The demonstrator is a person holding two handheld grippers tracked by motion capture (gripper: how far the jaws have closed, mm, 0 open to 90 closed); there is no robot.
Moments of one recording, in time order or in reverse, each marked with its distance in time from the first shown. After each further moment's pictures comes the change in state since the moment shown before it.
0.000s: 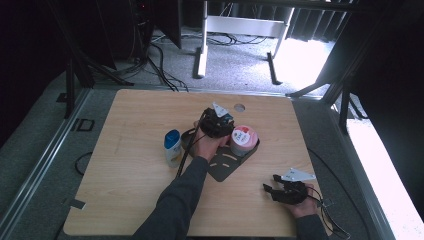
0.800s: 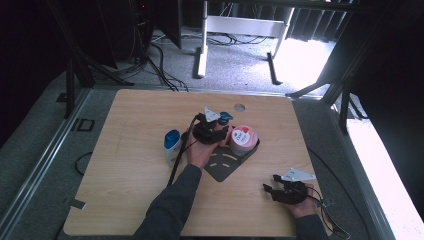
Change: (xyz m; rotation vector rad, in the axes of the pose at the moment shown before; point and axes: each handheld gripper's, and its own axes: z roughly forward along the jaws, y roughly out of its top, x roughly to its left) left arm 0.005 -0.013 -0.033 0.006 -0.073 -0.057; right arm 0.000 0.000 0.000 0.001 0.000 0.001
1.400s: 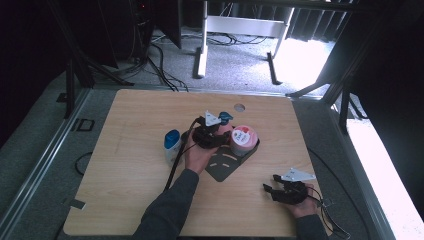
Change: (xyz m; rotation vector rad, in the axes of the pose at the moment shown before) left arm -0.007 -0.004 -0.015 0.011 -0.069 0.039; right arm 0.000 0.000 0.000 0.000 0.000 -0.001
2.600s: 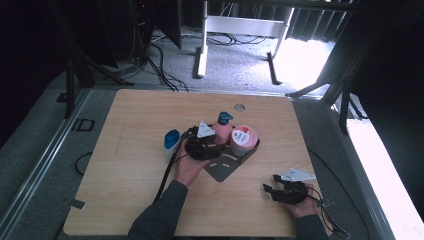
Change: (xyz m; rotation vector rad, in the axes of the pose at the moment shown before) left arm -0.006 -0.022 -0.035 0.028 -0.089 0.049; right arm 0.000 0.000 0.000 0.000 0.000 0.000
